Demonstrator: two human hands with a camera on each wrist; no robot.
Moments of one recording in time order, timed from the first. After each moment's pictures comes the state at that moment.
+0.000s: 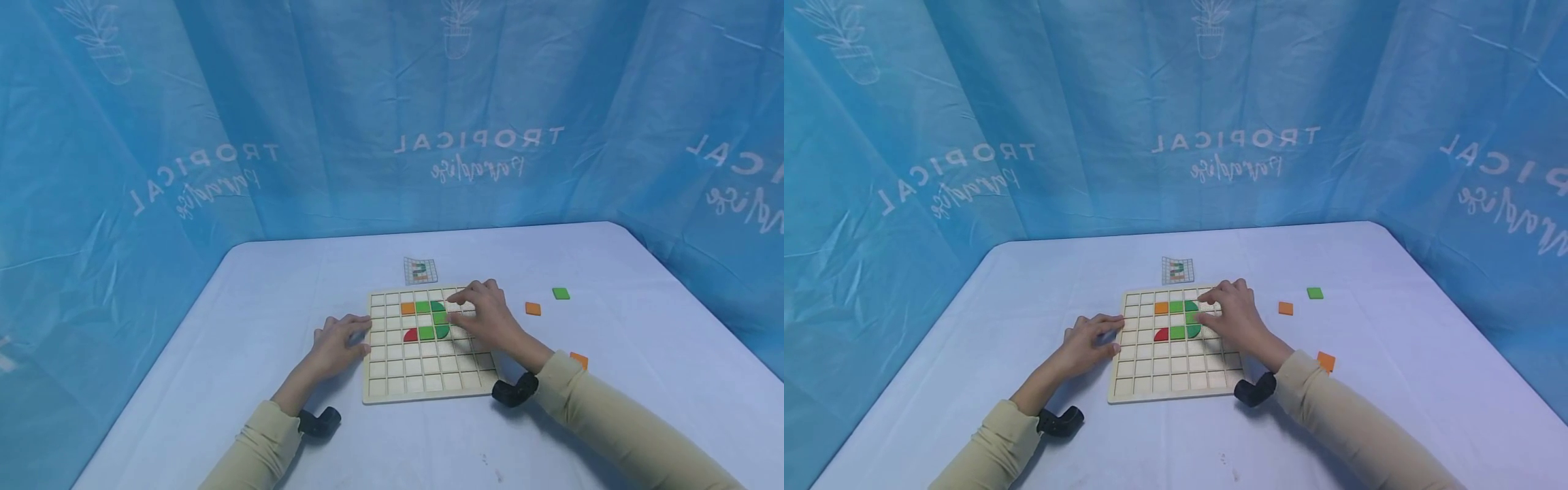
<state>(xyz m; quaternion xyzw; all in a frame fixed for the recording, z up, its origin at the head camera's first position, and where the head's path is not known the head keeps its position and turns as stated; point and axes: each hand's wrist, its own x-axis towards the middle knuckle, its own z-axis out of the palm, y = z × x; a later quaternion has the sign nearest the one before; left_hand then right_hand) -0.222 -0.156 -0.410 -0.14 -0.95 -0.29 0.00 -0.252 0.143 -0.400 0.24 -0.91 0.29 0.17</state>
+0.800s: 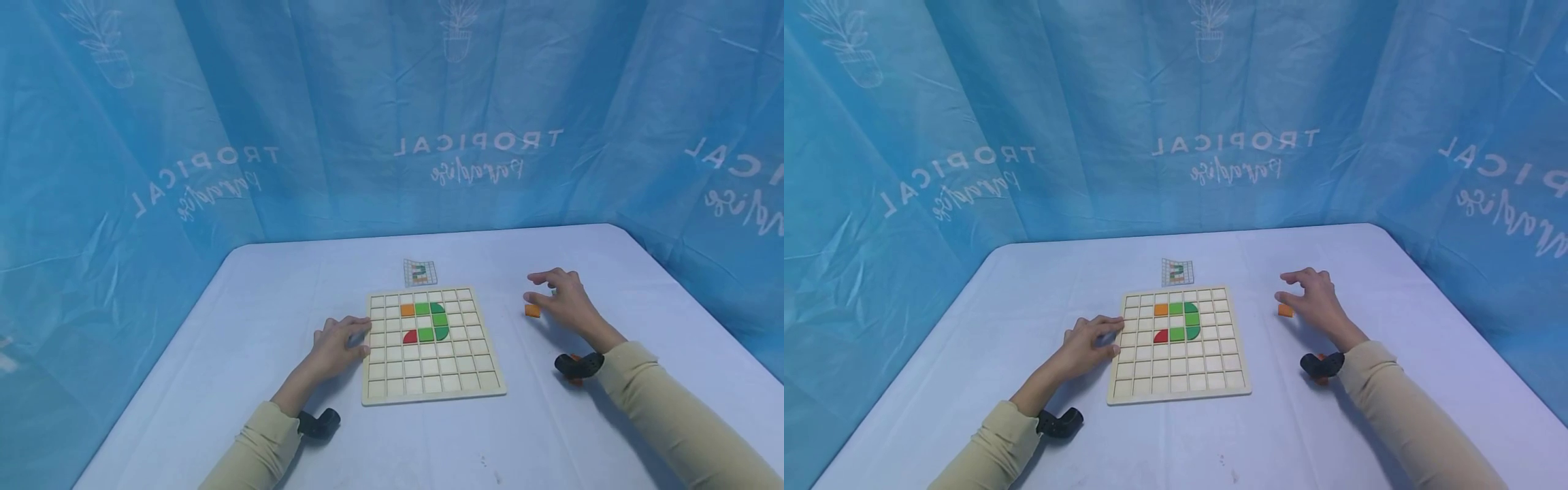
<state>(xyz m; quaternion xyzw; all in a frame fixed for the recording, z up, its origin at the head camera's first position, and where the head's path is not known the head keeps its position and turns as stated) -0.223 -0.158 -0.411 -0.14 -0.95 -0.28 0.00 -0.279 0.273 -0.404 0.08 -0.94 0.32 0.10</state>
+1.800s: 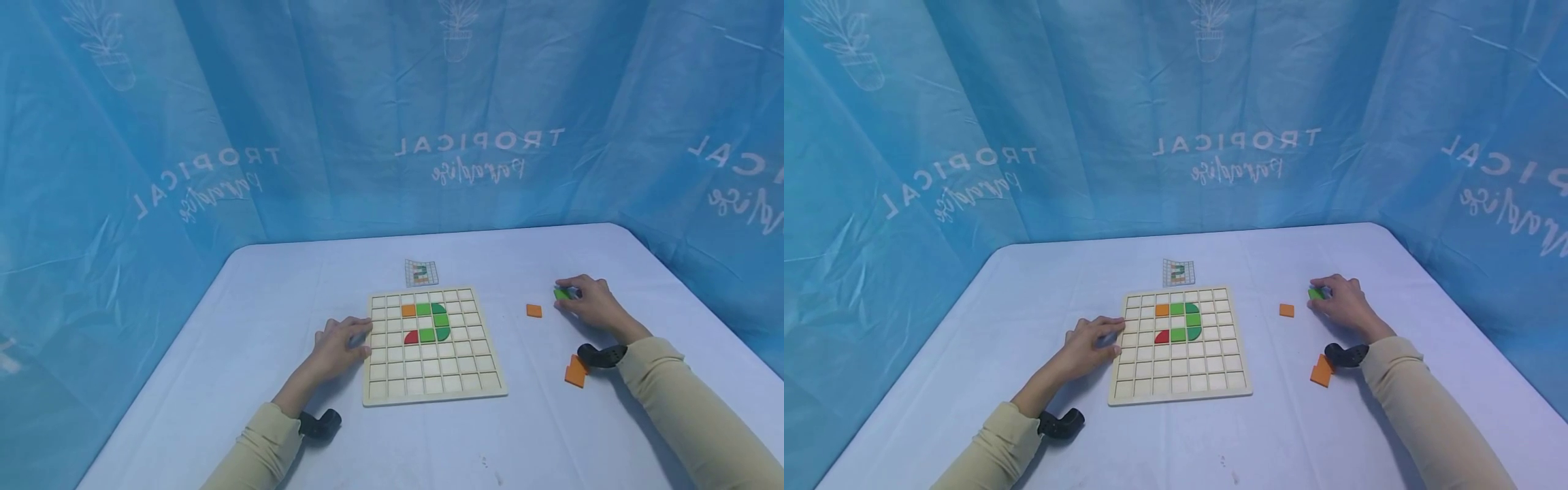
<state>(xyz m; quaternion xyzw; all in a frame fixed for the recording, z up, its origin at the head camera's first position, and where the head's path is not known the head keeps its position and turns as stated) -0.222 -0.158 -0.411 -0.14 -0.95 -0.29 0.00 -0.295 0.330 -0.421 0.03 -0.96 0.29 -0.01</state>
